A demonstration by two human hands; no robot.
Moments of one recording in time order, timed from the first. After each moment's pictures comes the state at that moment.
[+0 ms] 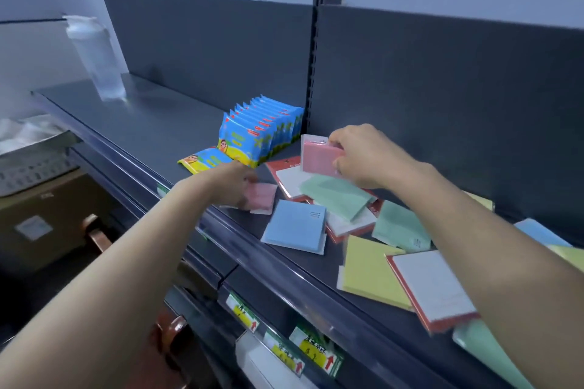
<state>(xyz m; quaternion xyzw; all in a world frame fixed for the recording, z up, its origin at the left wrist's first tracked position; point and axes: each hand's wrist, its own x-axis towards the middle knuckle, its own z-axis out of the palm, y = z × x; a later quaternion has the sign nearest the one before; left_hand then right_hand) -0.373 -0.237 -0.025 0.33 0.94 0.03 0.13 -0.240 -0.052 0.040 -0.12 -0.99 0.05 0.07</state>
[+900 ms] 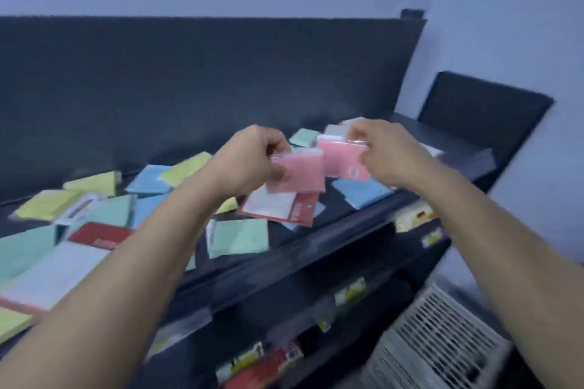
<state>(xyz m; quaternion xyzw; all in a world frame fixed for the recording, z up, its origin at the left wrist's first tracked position) 0.037 -0.007 0.041 0.78 0.52 0.28 0.20 0.254 -0.002 0.045 -0.64 -0.74 0.05 0.21</state>
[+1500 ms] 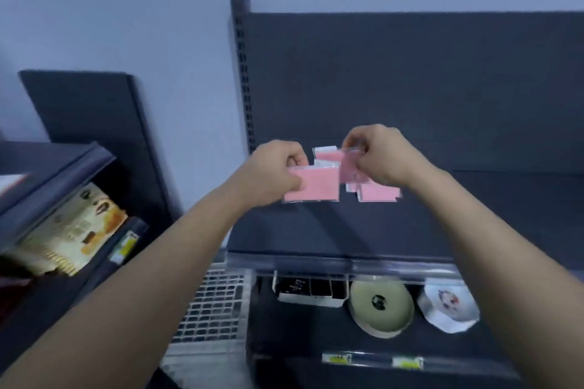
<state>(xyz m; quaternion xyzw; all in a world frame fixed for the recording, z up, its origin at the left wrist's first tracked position) 0.580 -0.219 0.017 0.94 0.07 0.11 0.31 0.692 -0.379 0.032 -0.91 -0.33 -0.01 0.24</state>
